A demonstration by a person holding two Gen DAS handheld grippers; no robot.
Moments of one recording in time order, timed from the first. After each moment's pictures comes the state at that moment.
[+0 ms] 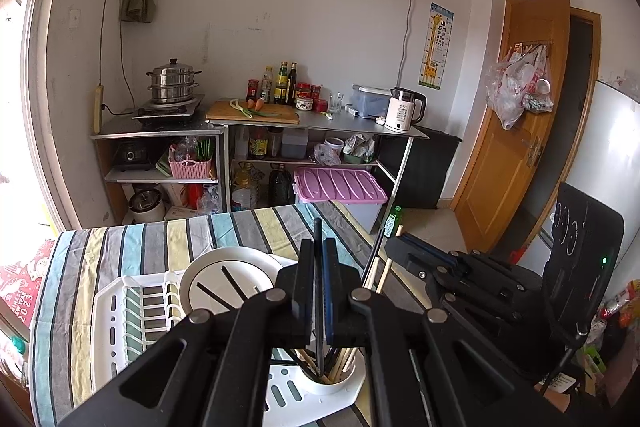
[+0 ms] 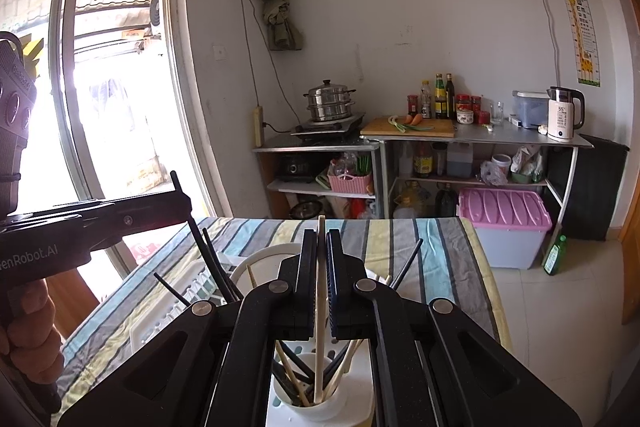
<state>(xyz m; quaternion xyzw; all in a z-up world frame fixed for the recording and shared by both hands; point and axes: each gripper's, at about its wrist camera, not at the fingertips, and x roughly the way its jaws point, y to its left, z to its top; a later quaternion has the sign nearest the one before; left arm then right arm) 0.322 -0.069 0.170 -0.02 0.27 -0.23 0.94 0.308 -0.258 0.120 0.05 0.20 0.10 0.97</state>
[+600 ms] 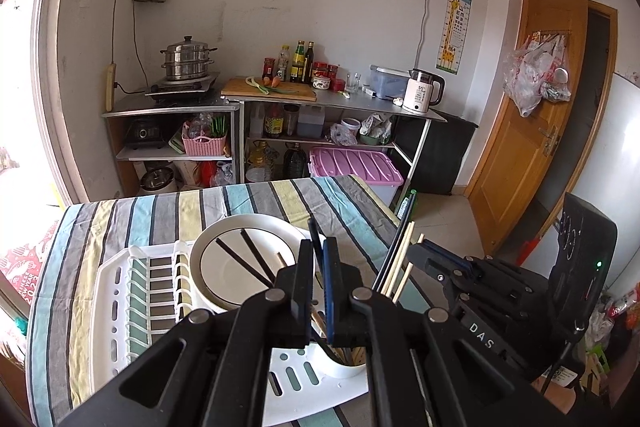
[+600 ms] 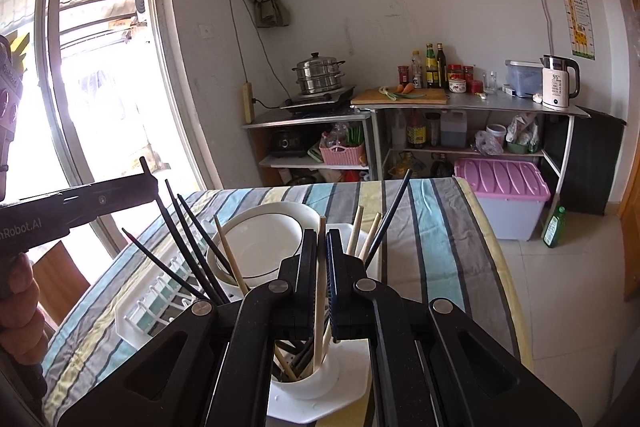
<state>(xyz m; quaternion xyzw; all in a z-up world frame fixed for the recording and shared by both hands) 0.329 -0.058 0.138 -0.01 0.30 -0.20 0.93 0.312 -0.272 0.082 0.07 0.24 0.09 0.97</state>
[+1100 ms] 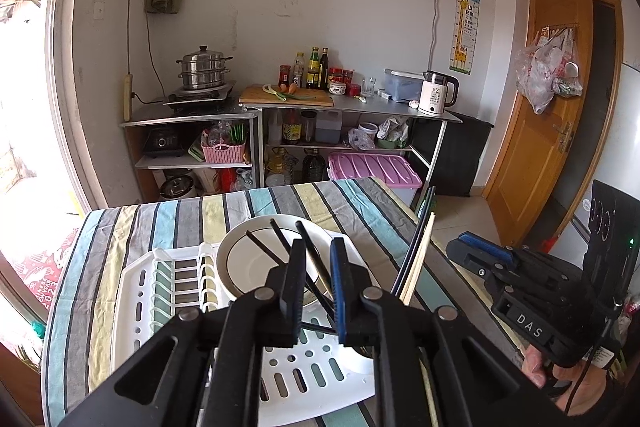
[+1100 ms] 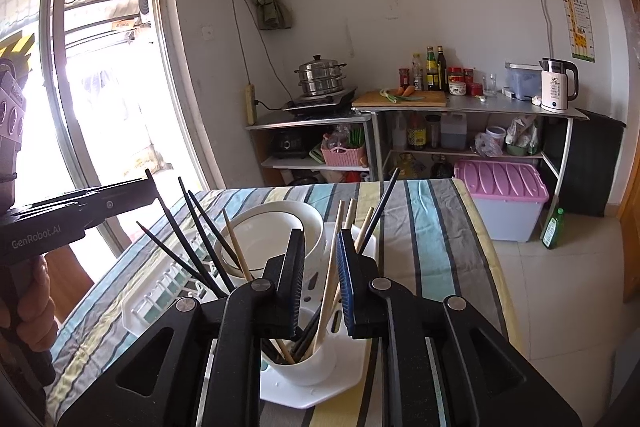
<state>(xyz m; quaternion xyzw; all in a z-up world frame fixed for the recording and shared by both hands) 0.318 -0.047 0.135 0.00 0.28 -0.17 0.94 0.295 -0.276 0.090 0.06 0.23 0.09 0.97</state>
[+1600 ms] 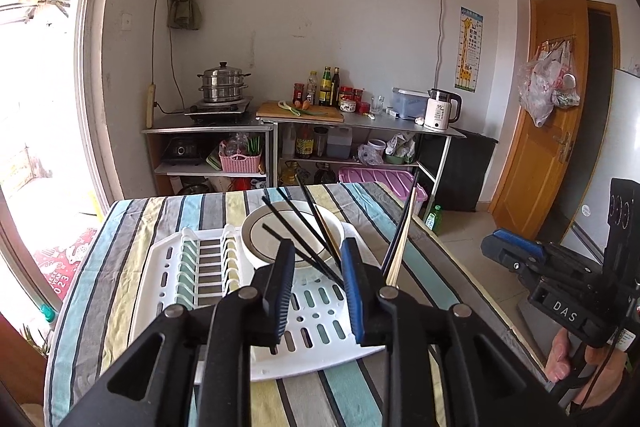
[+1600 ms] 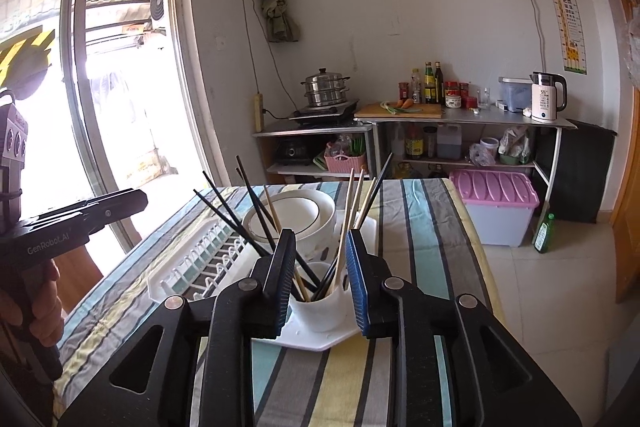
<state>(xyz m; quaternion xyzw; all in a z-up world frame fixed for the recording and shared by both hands) 0.233 -0.020 0.129 -0.01 0.24 -0.14 0.96 0.204 -0.268 0.096 0.05 0.21 0.09 0.97</state>
